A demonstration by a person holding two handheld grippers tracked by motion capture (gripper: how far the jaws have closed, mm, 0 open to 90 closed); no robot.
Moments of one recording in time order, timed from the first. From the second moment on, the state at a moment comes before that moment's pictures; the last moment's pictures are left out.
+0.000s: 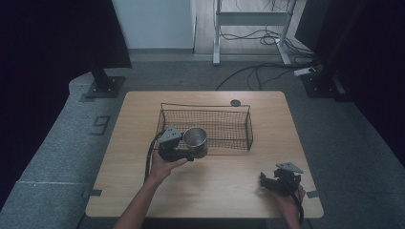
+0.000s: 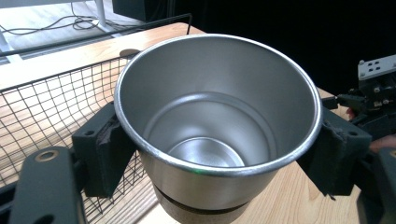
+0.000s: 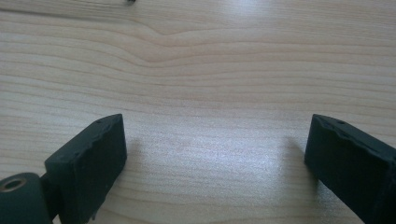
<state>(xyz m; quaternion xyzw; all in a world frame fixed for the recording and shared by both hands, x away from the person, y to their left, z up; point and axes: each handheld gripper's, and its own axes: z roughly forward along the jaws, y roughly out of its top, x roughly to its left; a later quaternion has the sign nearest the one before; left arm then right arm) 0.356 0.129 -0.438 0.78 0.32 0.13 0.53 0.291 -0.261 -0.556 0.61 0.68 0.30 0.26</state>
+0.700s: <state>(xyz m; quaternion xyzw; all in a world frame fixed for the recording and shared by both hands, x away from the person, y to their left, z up) 0.377 0.128 -0.428 0.78 0.32 0.14 0.53 0.292 -0.261 -0.556 0.61 0.68 0.30 0.26</state>
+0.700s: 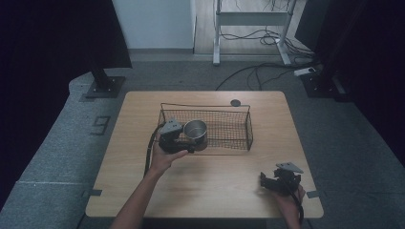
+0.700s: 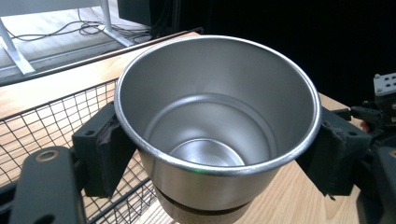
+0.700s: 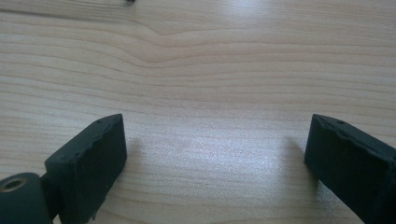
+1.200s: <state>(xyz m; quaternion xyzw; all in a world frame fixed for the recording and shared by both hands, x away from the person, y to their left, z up) 0.392 0.133 -0.427 0.77 0.33 0.15 0.52 0.292 -0.261 -0.556 0.61 0.68 0.30 0.26</state>
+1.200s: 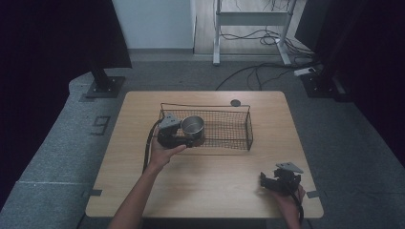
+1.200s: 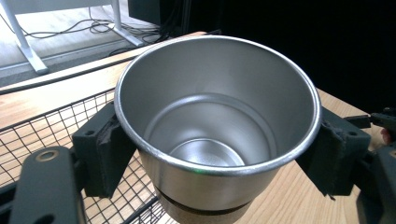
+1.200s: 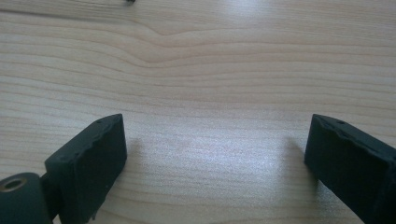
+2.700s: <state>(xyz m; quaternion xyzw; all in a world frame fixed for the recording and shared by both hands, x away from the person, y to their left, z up) 0.435 0.129 -0.431 0.77 0.35 0.14 0.50 0.292 -0.261 -0.556 0.61 0.68 0.30 0.26</state>
